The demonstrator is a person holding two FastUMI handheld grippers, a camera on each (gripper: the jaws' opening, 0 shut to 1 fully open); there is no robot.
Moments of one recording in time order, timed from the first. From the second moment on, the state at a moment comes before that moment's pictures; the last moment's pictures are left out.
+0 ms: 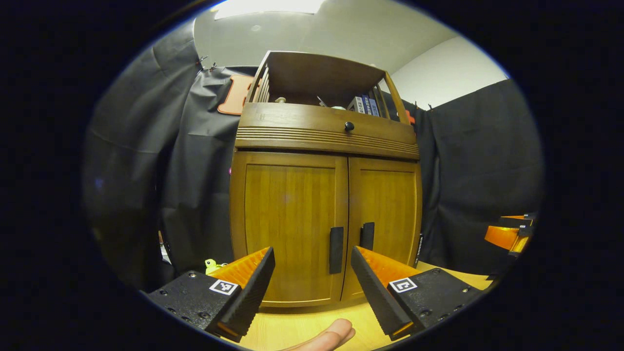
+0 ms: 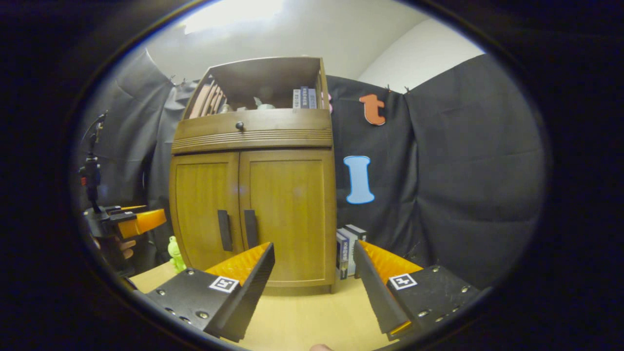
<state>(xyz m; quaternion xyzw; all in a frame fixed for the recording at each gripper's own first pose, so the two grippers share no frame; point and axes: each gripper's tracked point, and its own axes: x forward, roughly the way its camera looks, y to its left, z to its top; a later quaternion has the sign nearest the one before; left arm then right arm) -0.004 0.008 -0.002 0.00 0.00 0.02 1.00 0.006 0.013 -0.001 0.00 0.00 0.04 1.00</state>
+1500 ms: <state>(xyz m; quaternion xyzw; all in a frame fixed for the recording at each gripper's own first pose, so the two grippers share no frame) -0.003 0.006 -0.016 -0.03 0.03 0.01 1.00 0.239 0.199 -0.078 0.02 0.10 0.13 0.99</state>
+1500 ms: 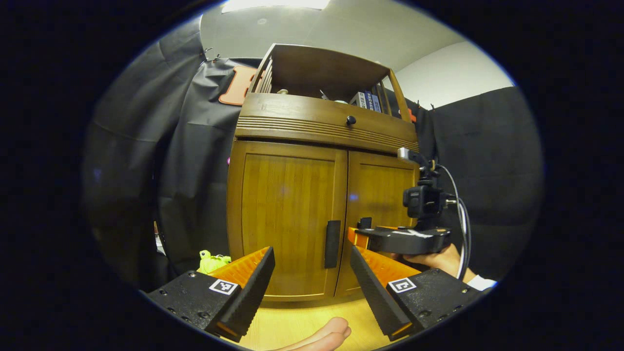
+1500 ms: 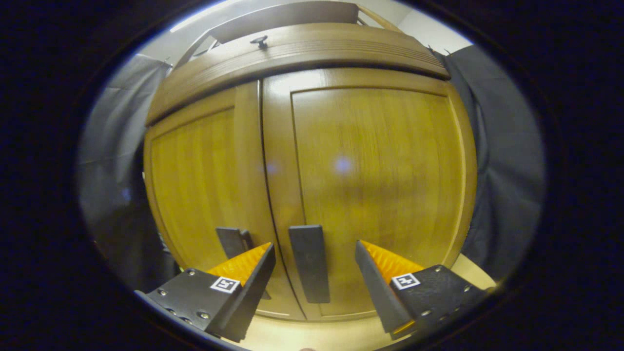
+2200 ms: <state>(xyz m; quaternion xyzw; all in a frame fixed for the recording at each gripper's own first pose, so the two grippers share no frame) 0.010 -0.003 -0.032 -0.01 0.05 0.01 1.00 0.192 0.183 -0.078 0.00 0.09 0.19 0.98</state>
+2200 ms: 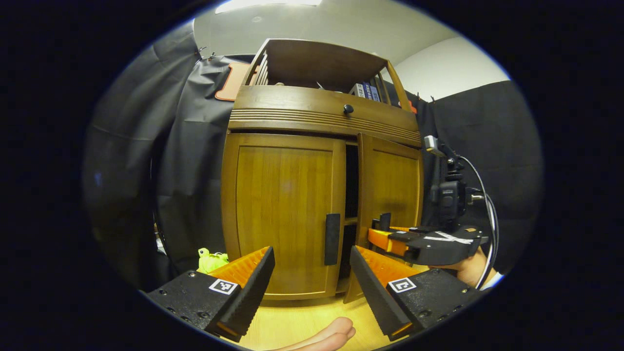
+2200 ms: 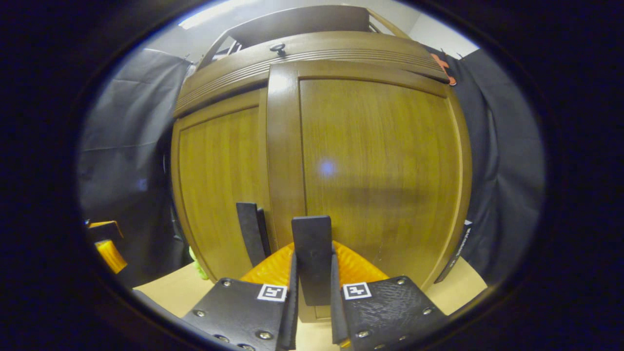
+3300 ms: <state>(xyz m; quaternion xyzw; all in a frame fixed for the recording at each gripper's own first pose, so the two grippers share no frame) 0.021 -0.004 -0.041 0.00 0.05 0.02 1.00 0.110 0.083 -0.062 0.00 0.10 0.21 0.97</state>
